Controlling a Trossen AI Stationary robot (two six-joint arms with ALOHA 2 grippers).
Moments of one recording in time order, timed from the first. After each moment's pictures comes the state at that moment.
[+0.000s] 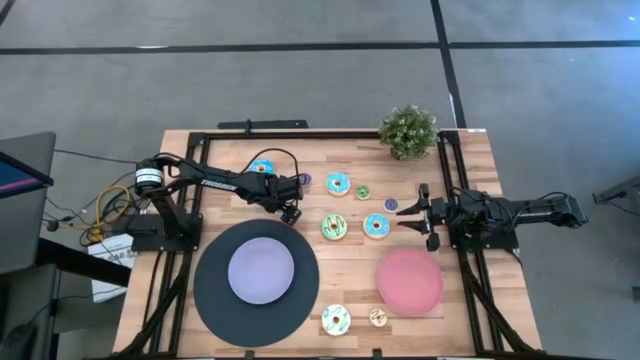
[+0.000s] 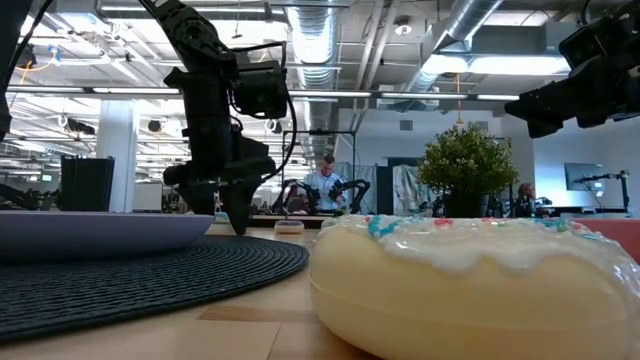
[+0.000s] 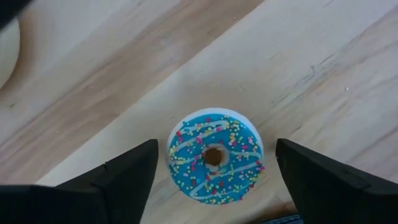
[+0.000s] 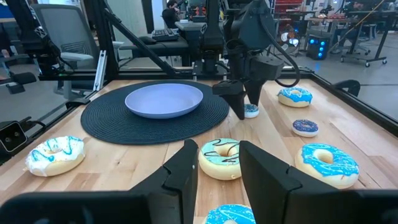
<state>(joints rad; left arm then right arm) 0.20 1.74 0.96 -0.54 -0.17 -0.70 0.04 0.11 0.03 -0.04 -0.02 -0.03</state>
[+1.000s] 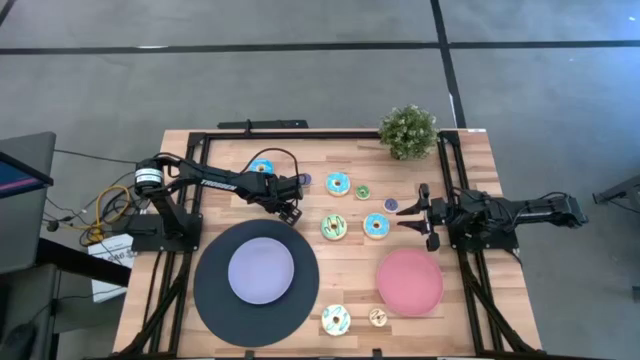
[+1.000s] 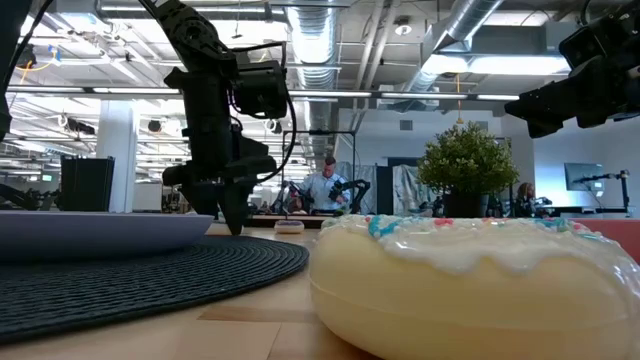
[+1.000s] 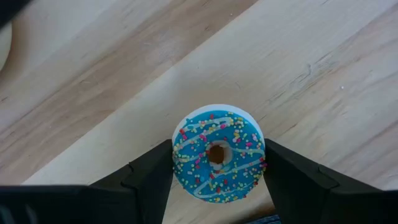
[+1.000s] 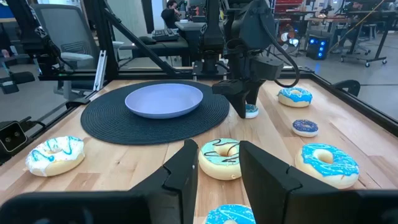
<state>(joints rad) 0.20 1.73 0.96 -0.54 -0.15 -0.72 0.04 0.11 0.03 -0.04 -0.02 -0.03</state>
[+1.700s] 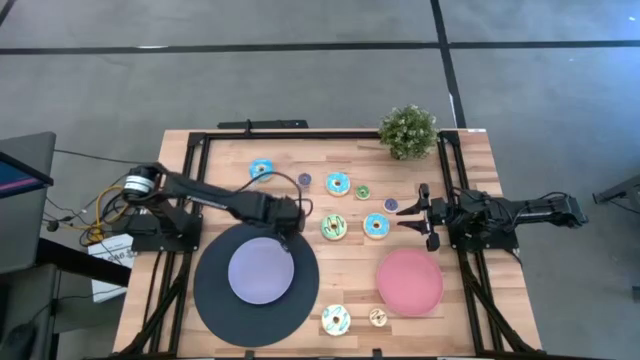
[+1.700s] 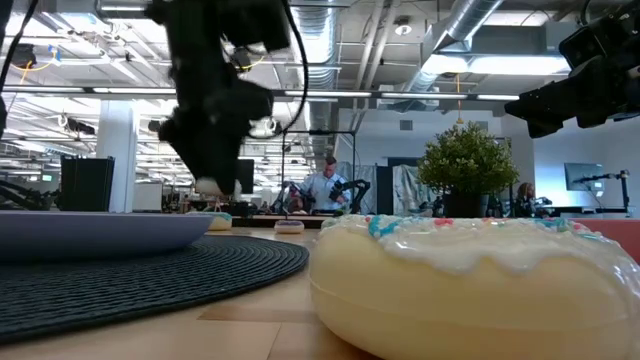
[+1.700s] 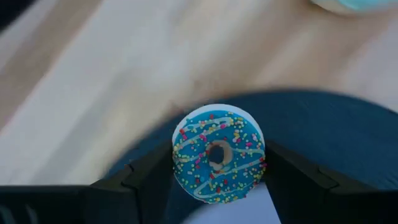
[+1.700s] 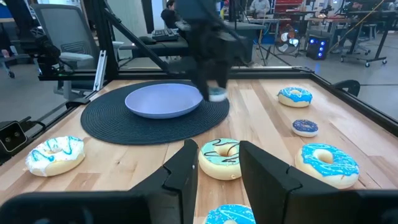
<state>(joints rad) -0.10 1.66 1.11 -0.78 -0.20 -0.80 0.04 0.11 0.03 -0.04 -0.02 -0.03</state>
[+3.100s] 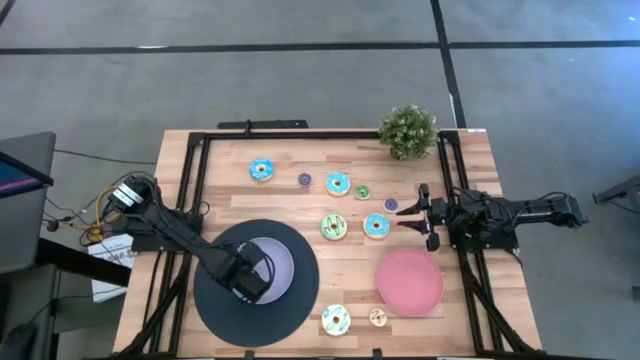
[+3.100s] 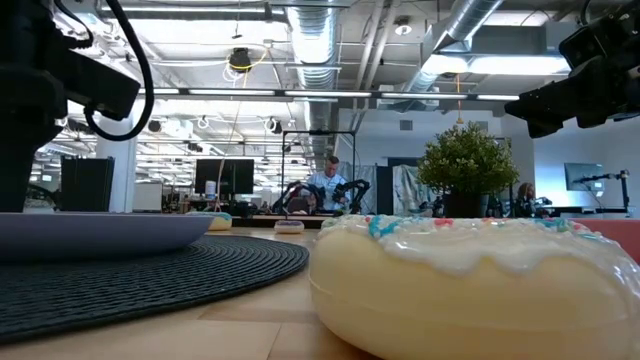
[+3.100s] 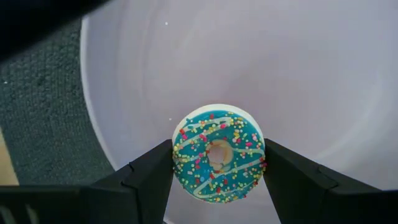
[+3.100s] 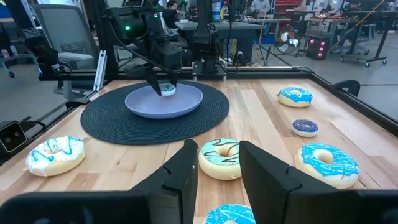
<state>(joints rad) -0.59 1.64 0.95 -0.91 -0.14 -1.37 0.04 0.11 0.03 -0.04 -0.02 -0.03</state>
